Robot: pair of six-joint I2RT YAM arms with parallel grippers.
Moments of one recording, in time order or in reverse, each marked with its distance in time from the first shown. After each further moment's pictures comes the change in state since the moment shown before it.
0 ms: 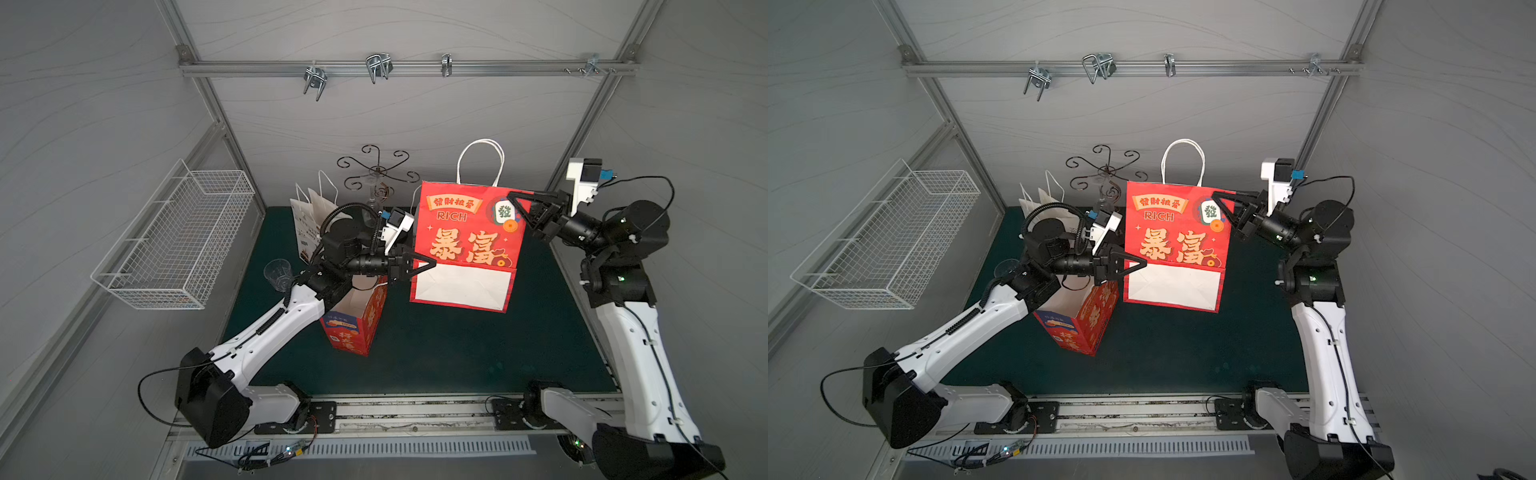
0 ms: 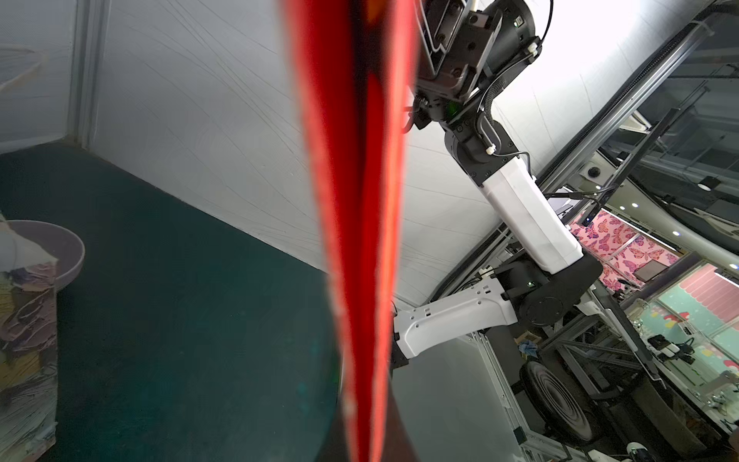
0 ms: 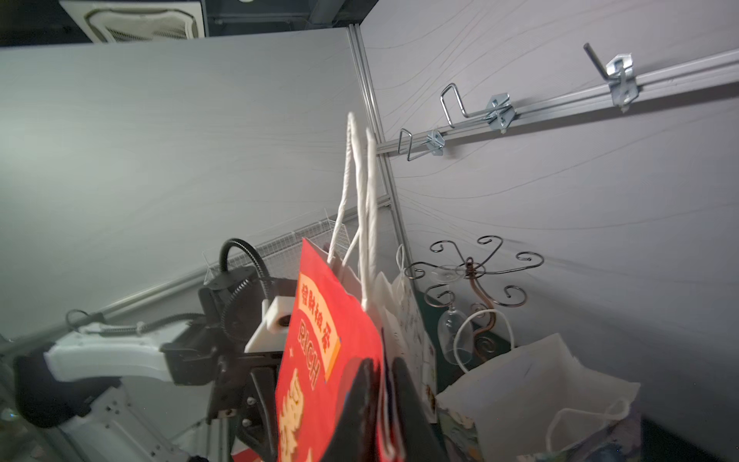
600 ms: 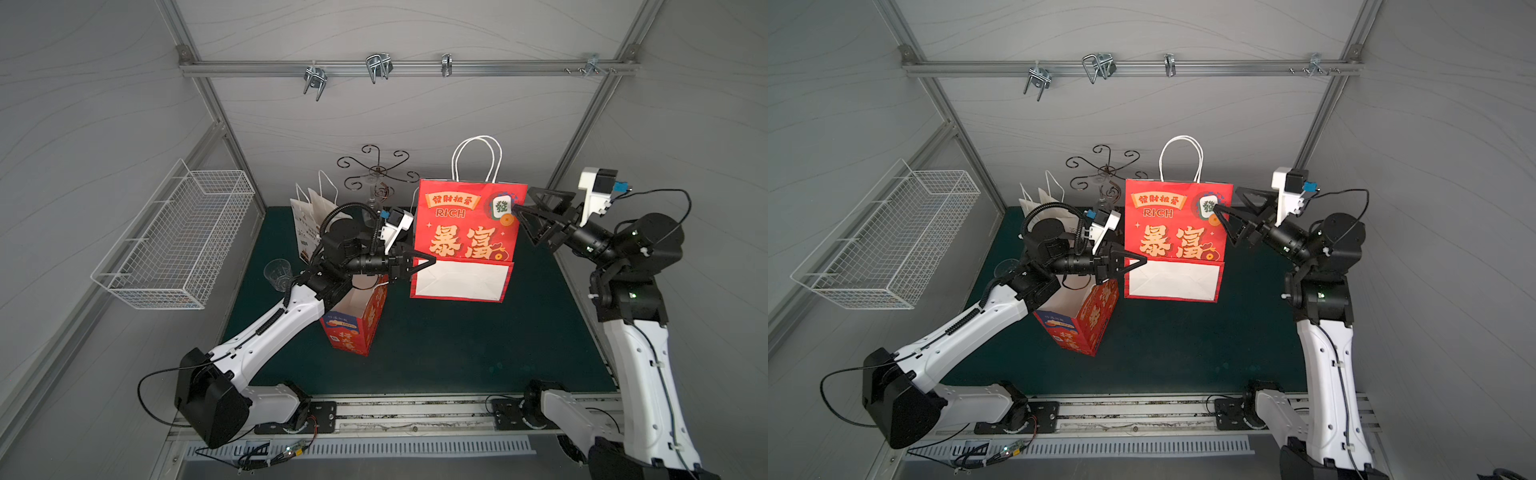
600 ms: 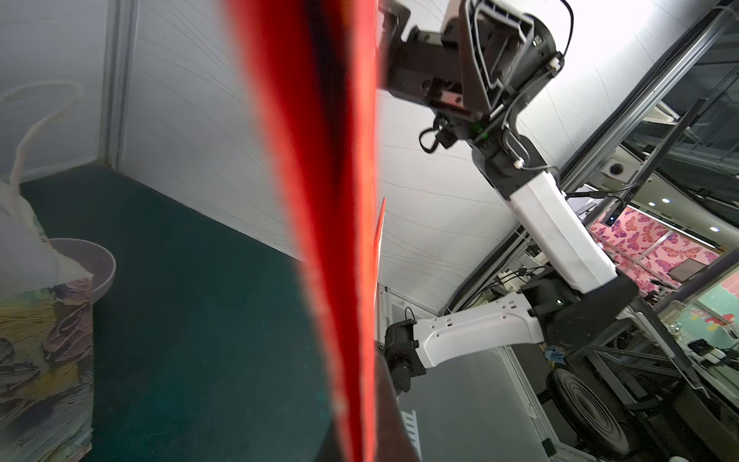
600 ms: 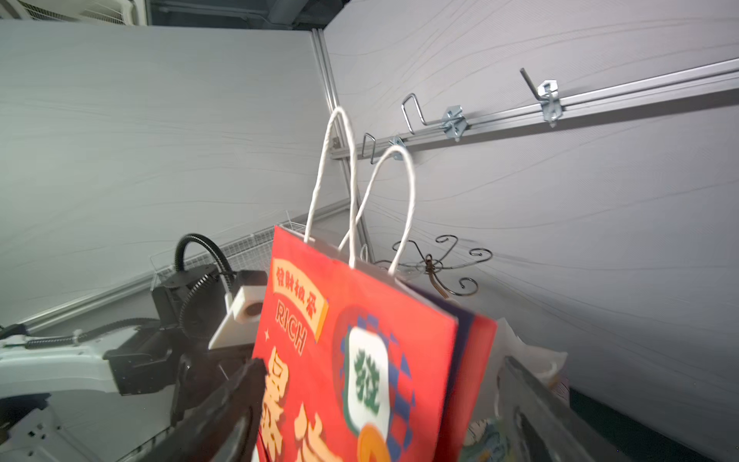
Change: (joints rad) left arm 0.000 -0.005 0.000 0.005 -0.061 0.062; right arm -0.058 -0.157 -0.083 -0.198 0.098 -0.167
